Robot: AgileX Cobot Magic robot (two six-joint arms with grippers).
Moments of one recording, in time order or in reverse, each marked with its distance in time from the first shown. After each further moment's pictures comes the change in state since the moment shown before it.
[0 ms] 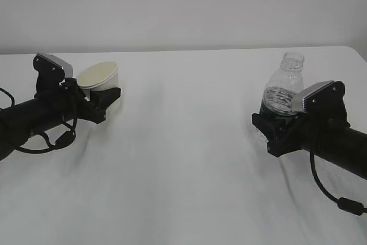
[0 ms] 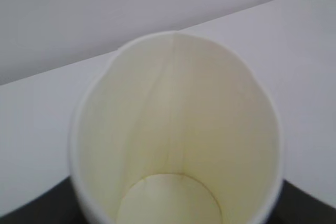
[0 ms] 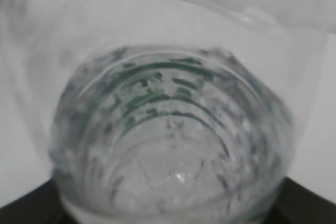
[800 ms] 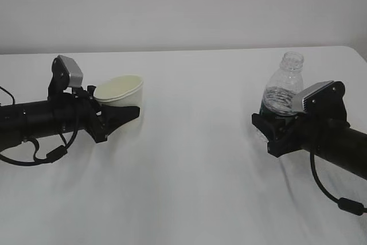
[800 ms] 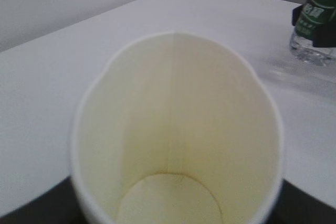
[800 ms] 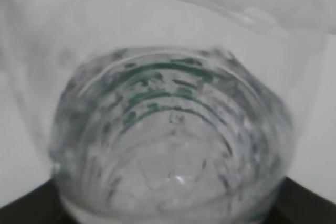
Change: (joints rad) left arm 0.000 -0.051 0.000 0.421 -0.027 -0.195; right arm 0.000 0.000 0.000 0.002 0.000 -0.006
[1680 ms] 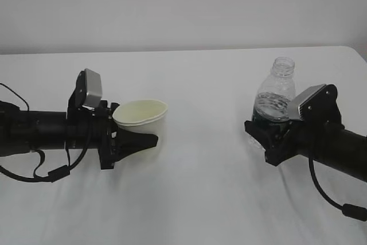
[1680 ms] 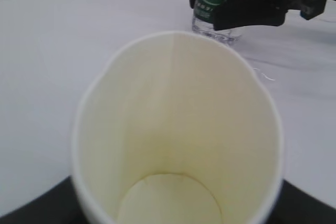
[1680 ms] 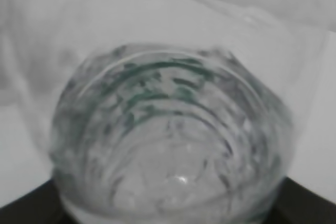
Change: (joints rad) left arm -0.066 -0.001 0.000 0.234 -0.023 -0.059; right arm 0.000 0.000 0.000 -0.105 0.000 0.000
